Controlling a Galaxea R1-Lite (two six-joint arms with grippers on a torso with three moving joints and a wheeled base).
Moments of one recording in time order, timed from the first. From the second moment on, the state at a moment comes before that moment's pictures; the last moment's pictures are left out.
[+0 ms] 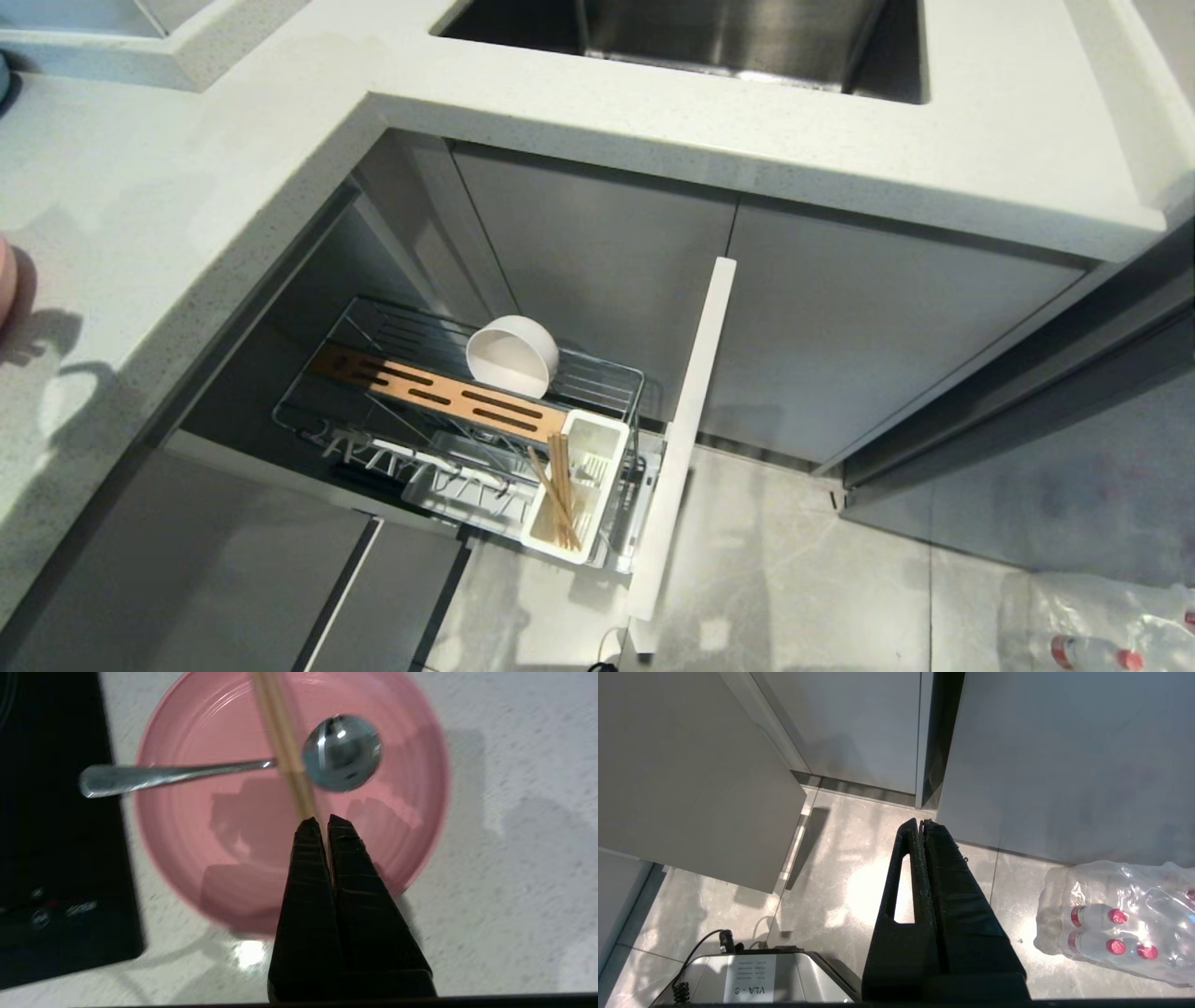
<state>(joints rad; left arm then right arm) 0.29 1.34 -1.73 0.83 0.49 -0.62 0.00 0.00 0.00 0.00 -0.02 0.04</state>
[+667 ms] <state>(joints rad) 0.33 1.26 -1.62 0.87 0.41 -0.62 0.00 0.00 0.00 0.00 -0.02 0.04</state>
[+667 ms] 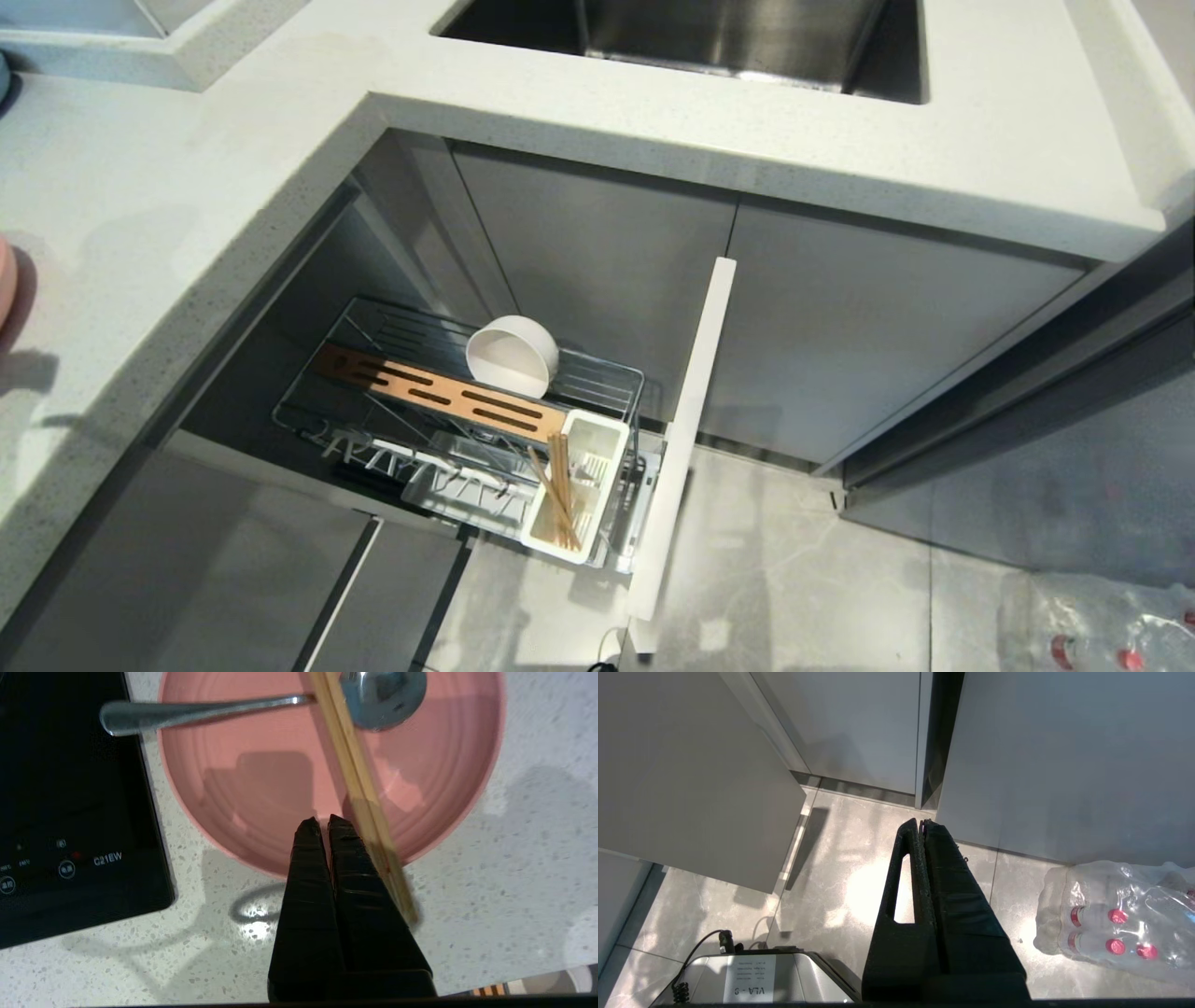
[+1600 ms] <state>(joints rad) 0.50 1.32 -1.59 0.79 0.16 -0.69 0.00 0.00 0.00 0.00 -0.02 0.04</state>
